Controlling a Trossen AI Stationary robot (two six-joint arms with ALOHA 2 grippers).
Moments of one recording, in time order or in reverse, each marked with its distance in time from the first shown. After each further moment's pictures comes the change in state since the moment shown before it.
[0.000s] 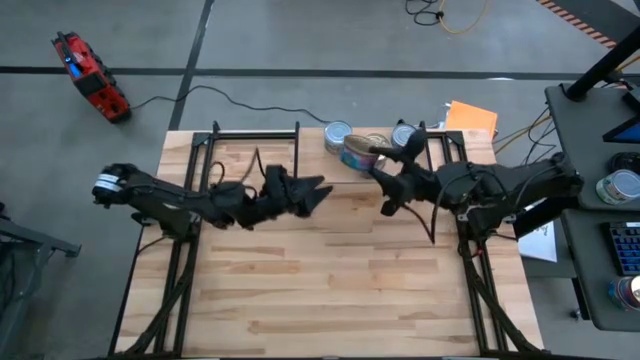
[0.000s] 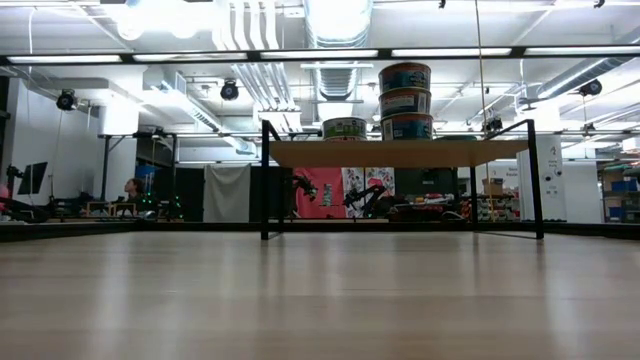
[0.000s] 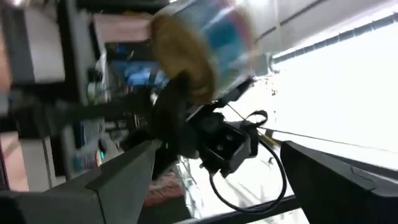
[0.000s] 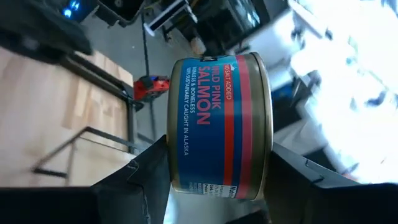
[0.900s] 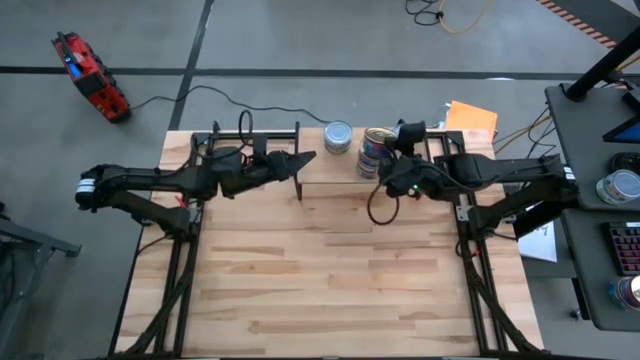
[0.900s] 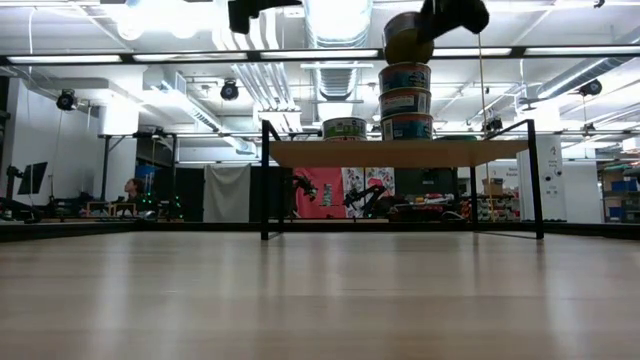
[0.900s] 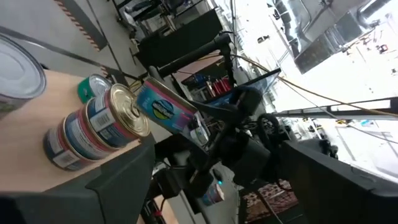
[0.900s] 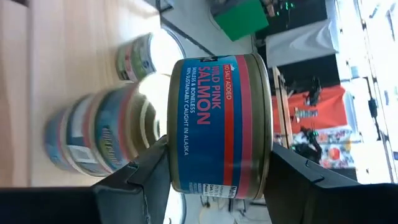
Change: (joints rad) left arm 0.249 -0.198 0.023 -0.528 0.120 0.360; right arm -0.189 0.056 0.001 -0.557 0.123 0.324
